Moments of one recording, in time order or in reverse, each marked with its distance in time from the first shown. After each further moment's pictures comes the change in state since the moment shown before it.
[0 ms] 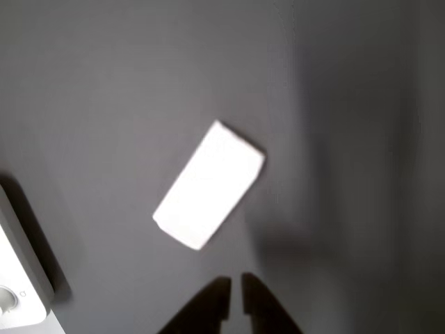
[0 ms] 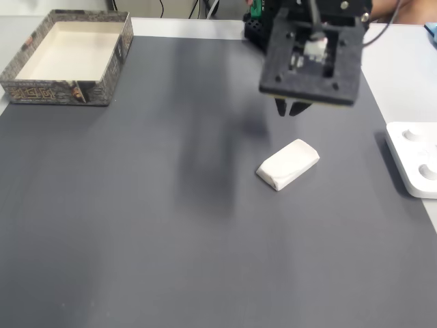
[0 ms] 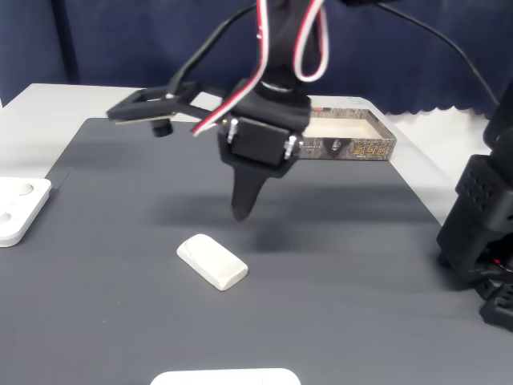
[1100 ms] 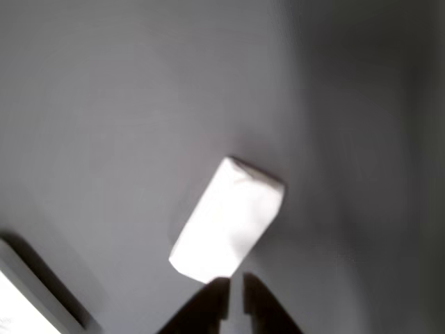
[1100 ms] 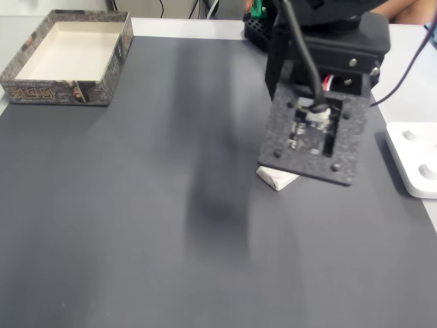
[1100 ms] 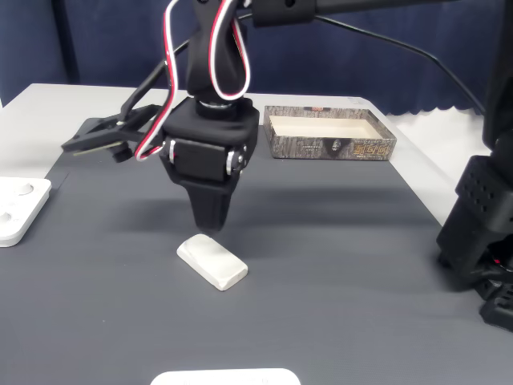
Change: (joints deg) arm -1.7 -18.2 -19.7 8.4 -11.1
